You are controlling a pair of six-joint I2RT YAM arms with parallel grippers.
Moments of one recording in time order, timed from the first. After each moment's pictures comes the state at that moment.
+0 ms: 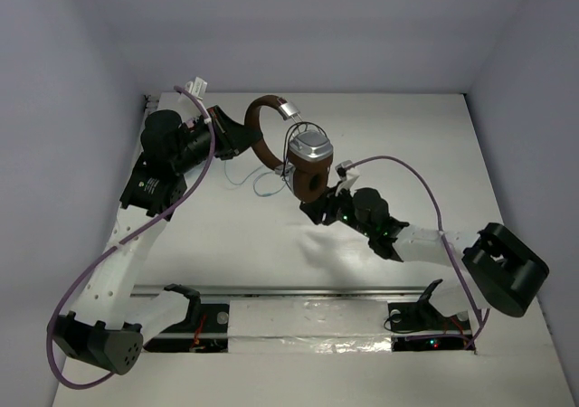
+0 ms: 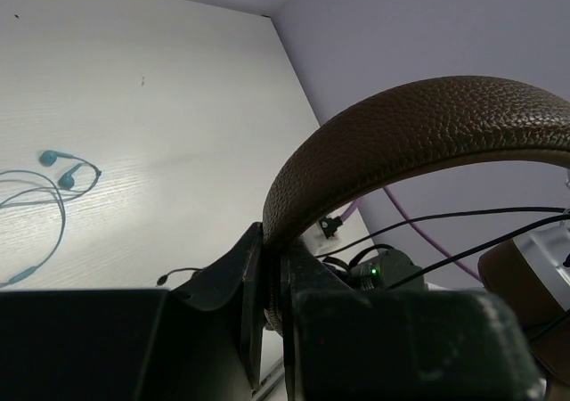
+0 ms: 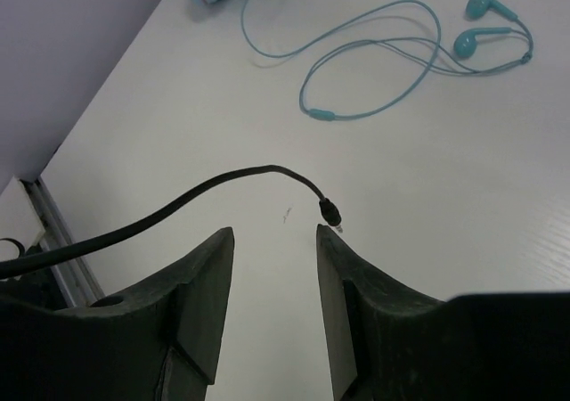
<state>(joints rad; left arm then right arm) -0.31 1.05 1.20 -0.29 0.46 -0.72 0.78 1.35 0.49 0.67 -0.03 0.51</state>
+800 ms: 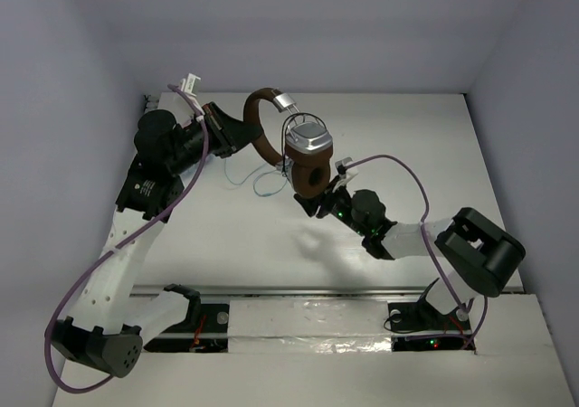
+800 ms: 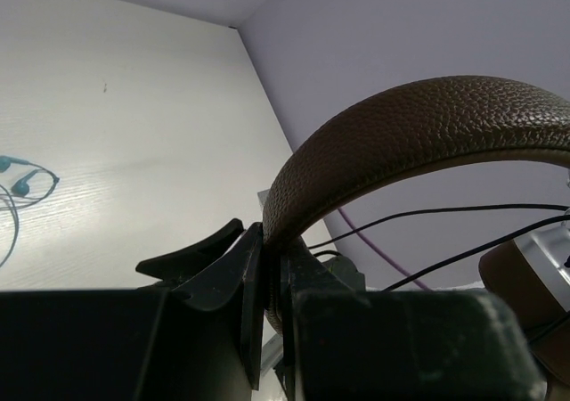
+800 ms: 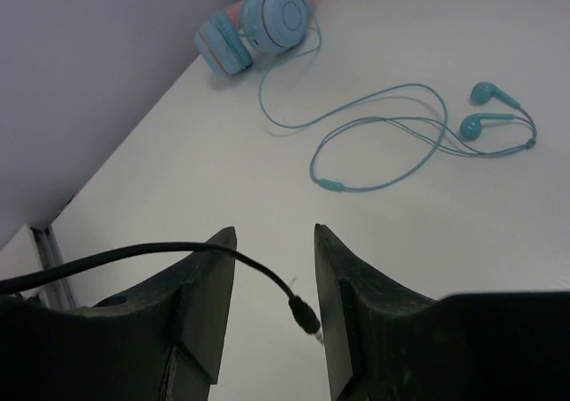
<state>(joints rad) -0.31 1.03 1.23 -0.27 0.48 -0.81 0.78 1.53 0.51 0.99 0.01 0.49</state>
